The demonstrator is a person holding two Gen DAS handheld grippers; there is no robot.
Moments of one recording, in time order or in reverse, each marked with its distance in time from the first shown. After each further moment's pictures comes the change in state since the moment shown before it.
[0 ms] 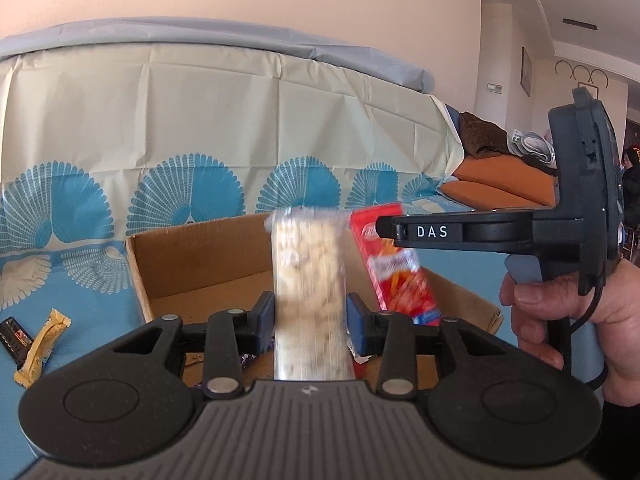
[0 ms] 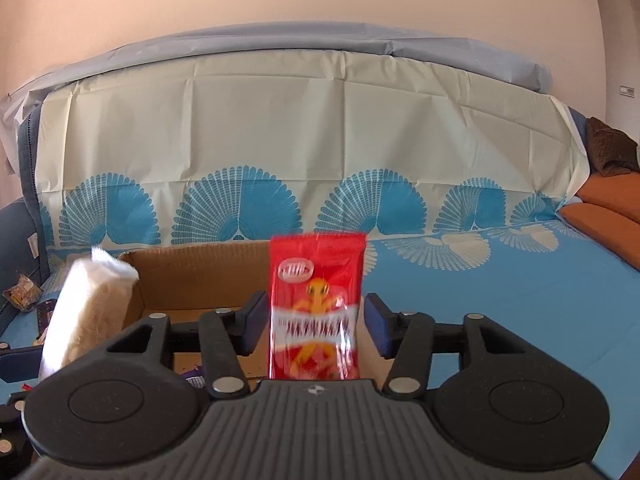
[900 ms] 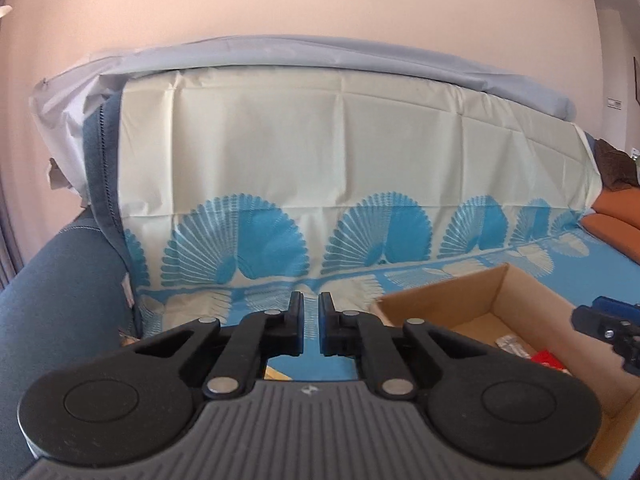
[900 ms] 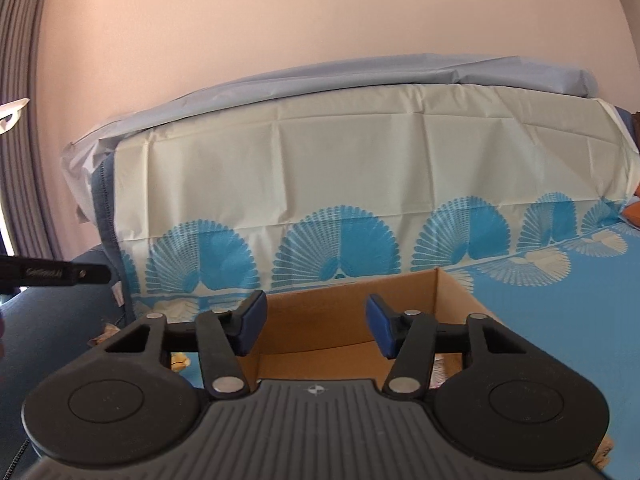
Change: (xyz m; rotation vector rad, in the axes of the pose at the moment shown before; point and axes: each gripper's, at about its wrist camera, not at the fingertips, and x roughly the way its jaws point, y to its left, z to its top) left arm -0.040 0.173 0.065 -0.073 -0.034 0.428; right arm -0.021 0.082 0.011 0.073 -0.100 0.240
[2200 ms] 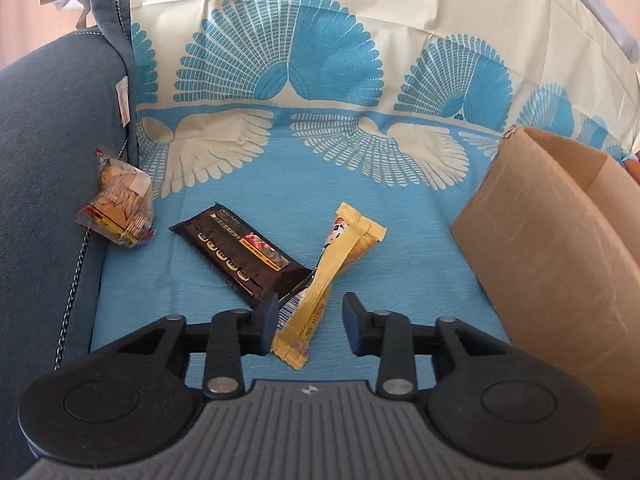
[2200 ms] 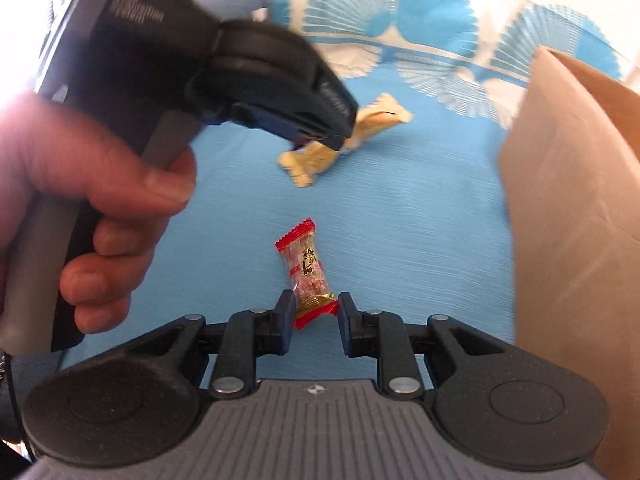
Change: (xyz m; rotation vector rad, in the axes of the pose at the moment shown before) left arm 0.132 0.070 -0.100 -0.084 0.409 -0.011; right arm 0.101 0.191 -0.131 -0.230 0.641 0.212
